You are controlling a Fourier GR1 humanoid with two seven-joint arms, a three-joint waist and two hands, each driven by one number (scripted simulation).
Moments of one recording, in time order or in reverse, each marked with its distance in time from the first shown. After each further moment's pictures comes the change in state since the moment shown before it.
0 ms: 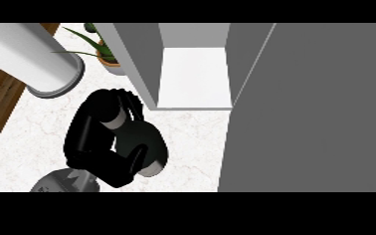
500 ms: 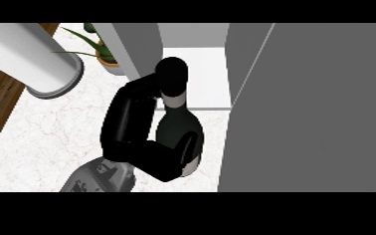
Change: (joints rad) left arm -0.169 -0.176 -0.068 0.009 -0.148 0.155 0.170; right arm 0.014 0.000 -0.031 -0.001 -0.013 0.022 -0.004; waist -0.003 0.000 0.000
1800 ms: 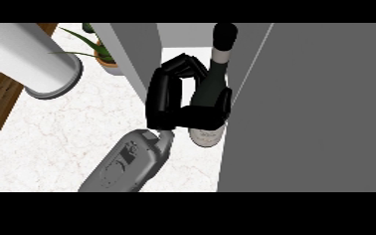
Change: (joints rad) left arm -0.198 -0.097 -0.023 0.345 0.020 0.196 -0.162; right arm -0.022 -0.007 -0.033 -0.001 -0.019 0.032 0.020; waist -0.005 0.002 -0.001
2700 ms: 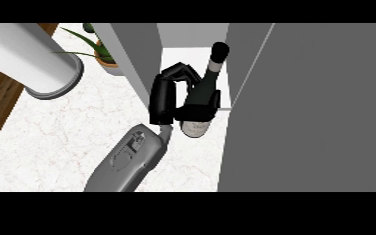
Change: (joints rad) left arm 0.001 0.001 0.018 0.268 0.012 -0.019 -0.234; right arm -0.003 0.011 0.000 0.007 0.001 0.000 -0.006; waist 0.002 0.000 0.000
